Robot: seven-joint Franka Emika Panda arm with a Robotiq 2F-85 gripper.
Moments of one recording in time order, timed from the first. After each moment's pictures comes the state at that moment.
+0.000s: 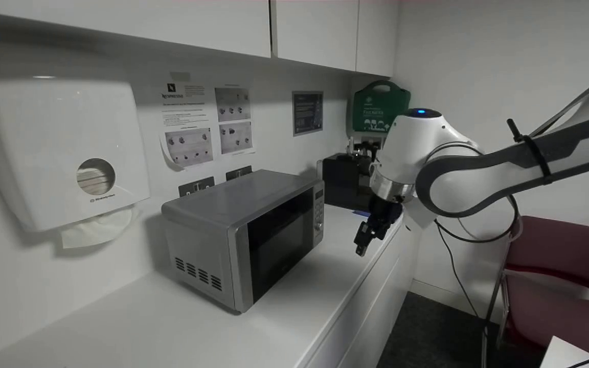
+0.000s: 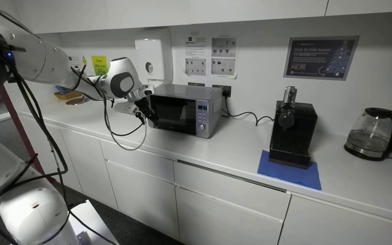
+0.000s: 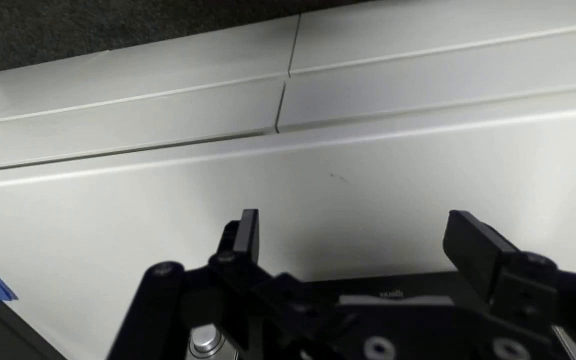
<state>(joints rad) 0.13 -0.30 0.21 -2.35 -0.09 2.34 0.27</state>
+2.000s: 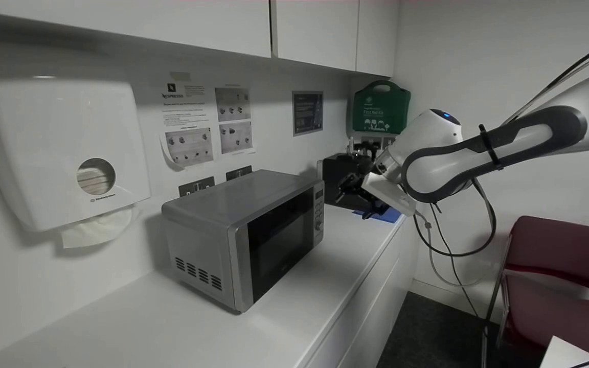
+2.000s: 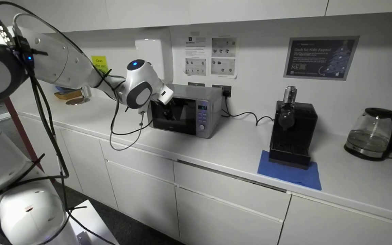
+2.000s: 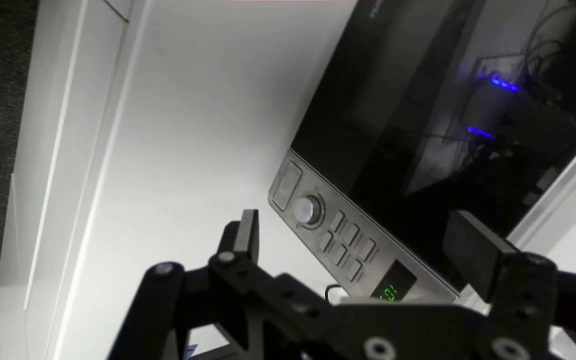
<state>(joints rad) 0.02 -0.20 0.15 -2.35 0.17 2.84 0.89</state>
